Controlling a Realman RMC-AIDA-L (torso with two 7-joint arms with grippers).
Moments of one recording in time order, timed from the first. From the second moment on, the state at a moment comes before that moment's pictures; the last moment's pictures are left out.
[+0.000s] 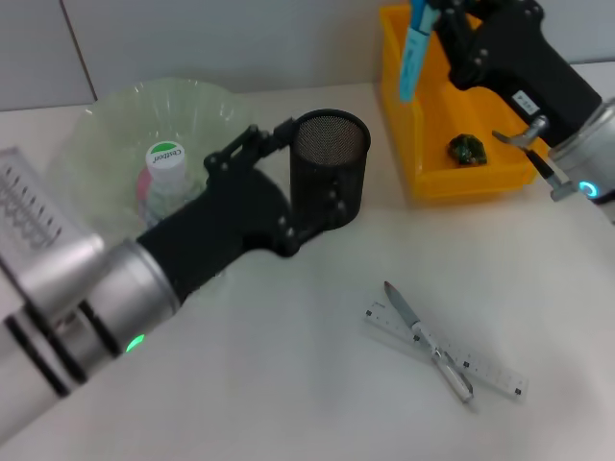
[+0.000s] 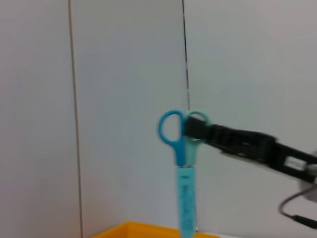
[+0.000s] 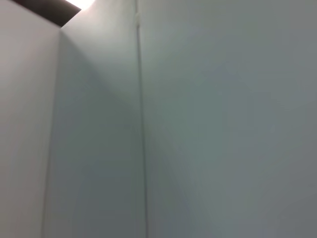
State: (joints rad) left arm -0.14 -2.07 1.97 1.16 -2.46 -0.67 2.32; right arm 0.66 2.08 -0.36 -0.11 -1.43 -1.62 0.63
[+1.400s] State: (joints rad) left arm 0.01 -2.07 1.98 1.07 -2.44 -1.00 2.43; right arm 0.81 2.09 -0.47 -0.03 -1.43 -1.26 0.51
